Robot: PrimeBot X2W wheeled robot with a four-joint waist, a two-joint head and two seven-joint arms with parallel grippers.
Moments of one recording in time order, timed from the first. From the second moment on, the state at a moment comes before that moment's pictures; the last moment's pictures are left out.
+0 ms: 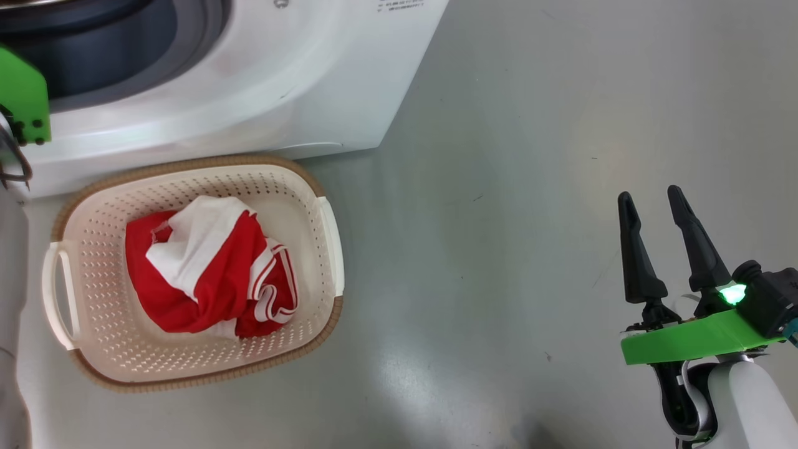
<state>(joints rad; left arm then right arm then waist) -1.30 0.28 -0.10 1.28 0.06 0.22 -0.10 -0.19 -0.05 -0.03 0.11 0.36 0.12 -0.26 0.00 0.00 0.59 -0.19</state>
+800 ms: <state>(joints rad) -1.21 0.22 -0.04 1.04 -0.08 0.17 -0.25 -0.20 -0.05 -0.04 0.11 0.35 0.12 -0.26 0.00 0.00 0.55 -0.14</state>
